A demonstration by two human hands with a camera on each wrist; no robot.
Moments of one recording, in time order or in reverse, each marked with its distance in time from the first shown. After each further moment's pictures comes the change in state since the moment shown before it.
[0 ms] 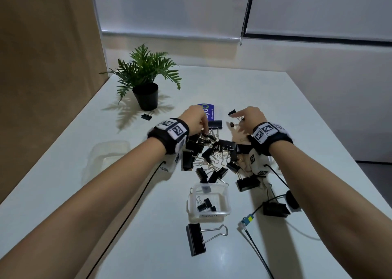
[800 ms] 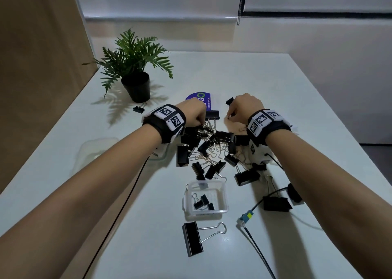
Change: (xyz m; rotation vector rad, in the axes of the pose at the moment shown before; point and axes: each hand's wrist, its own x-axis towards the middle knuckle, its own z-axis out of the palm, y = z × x) left_hand 0.035 -0.013 0.007 0.397 -0.220 0.210; right_hand 0.012 -0.003 0.007 -0.272 -0.042 -0.133
